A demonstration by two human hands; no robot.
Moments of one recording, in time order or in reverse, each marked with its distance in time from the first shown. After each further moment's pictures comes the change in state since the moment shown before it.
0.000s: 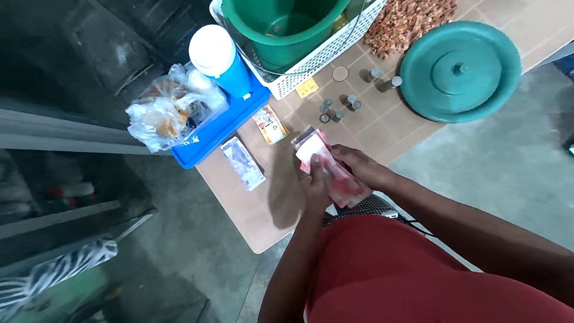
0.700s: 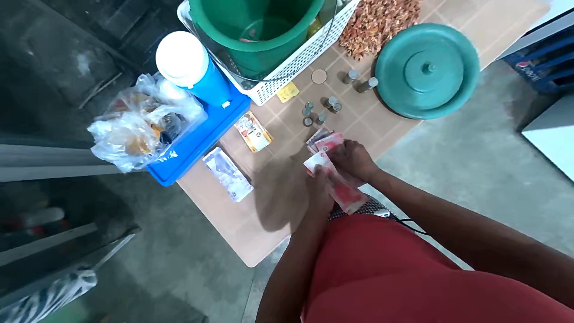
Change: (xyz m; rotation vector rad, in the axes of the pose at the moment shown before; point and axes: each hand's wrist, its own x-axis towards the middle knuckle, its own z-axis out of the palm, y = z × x) left_hand -0.005 -0.046 0.021 -0.185 -0.115 -0.591; right_hand 0.032 0.061 -0.044 -0.663 0.455 0.244
